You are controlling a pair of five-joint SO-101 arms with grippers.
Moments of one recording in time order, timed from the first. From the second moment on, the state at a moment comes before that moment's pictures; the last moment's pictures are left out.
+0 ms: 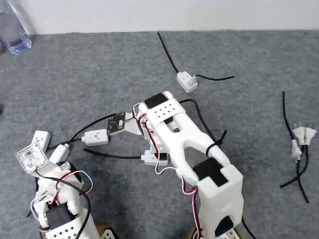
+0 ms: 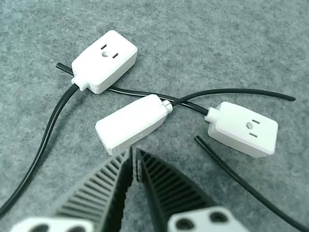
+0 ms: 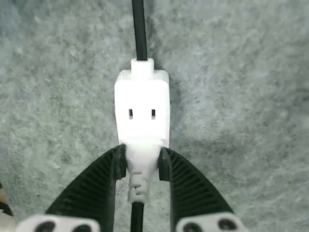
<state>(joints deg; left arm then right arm) -29.1 -103.3 96.7 66.1 19.3 -33.2 25.0 -1.8 84.6 57.3</state>
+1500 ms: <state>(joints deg) -29.3 -103.3 96.7 66.1 19.3 -37.0 25.3 -8.6 85.5 53.0</state>
